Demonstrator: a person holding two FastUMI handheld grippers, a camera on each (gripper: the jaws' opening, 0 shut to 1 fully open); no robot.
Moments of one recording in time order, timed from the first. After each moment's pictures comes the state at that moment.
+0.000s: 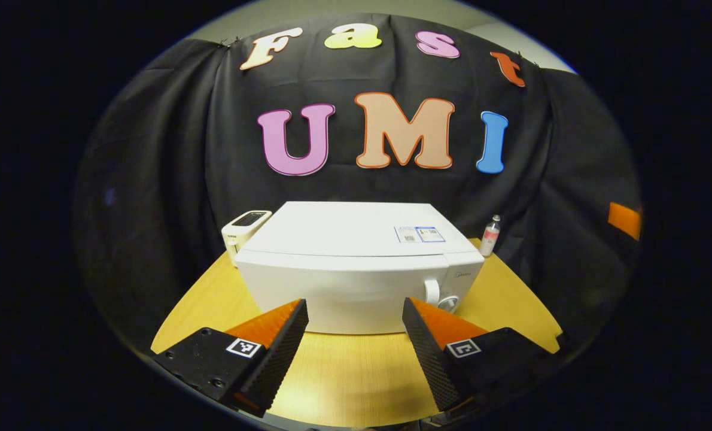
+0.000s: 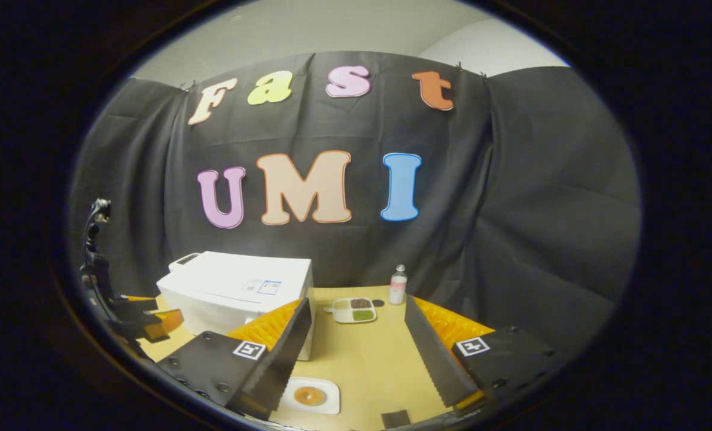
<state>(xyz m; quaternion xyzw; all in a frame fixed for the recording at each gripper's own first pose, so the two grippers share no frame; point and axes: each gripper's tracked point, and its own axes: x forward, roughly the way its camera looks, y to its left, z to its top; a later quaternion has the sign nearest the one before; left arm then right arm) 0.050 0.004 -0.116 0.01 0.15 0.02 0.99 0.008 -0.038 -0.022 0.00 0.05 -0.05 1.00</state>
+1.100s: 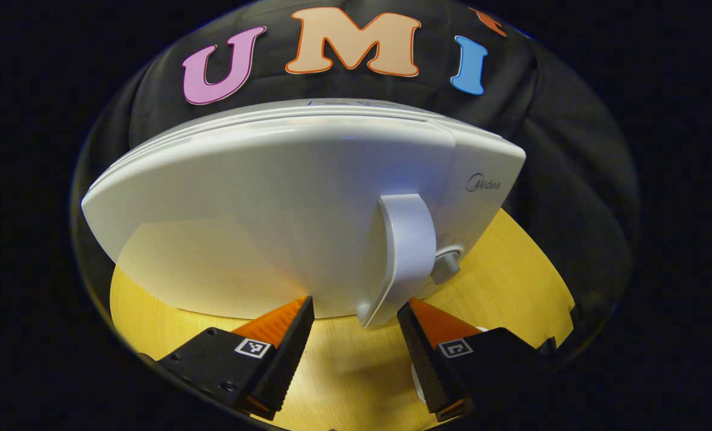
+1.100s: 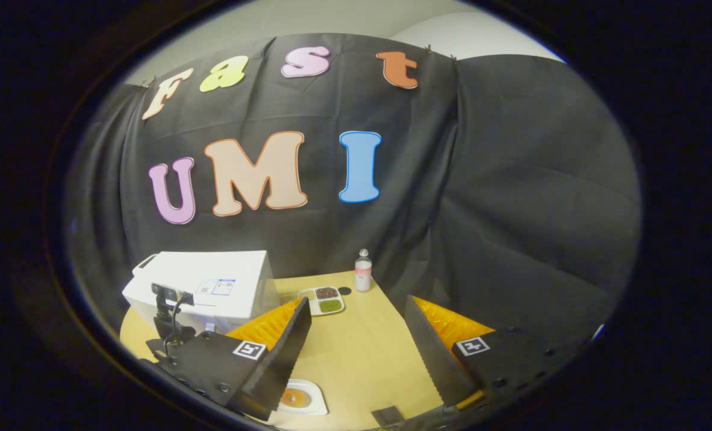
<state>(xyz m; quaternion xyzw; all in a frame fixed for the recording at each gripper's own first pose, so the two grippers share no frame) 0.159 -0.079 -0.278 0.00 0.30 -0.07 0.95 0.038 -0.093 -0.037 0.02 0.10 -0.14 0.99</state>
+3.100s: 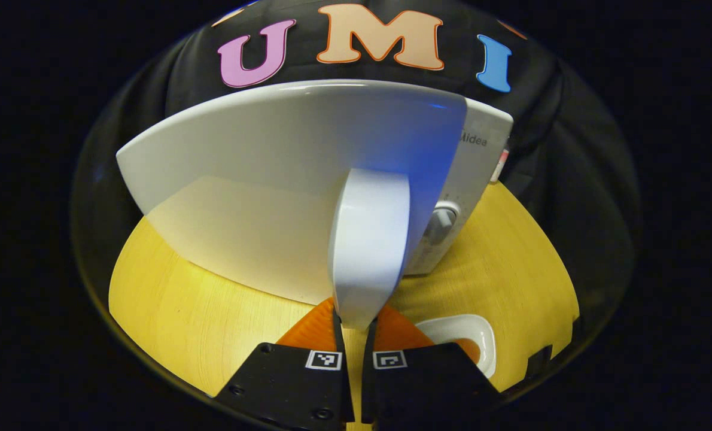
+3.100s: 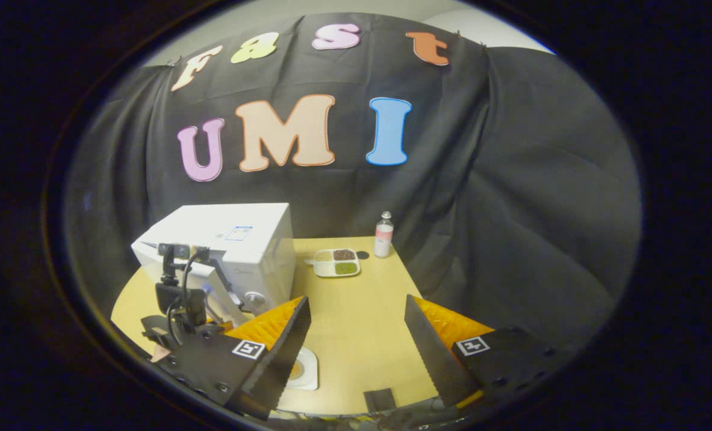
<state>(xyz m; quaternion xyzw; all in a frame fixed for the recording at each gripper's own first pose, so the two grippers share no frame) 0.093 -0.085 -0.295 -0.02 0.31 0.01 0.95 0.026 -0.065 -0.114 -0.01 0.17 -0.05 0.98</state>
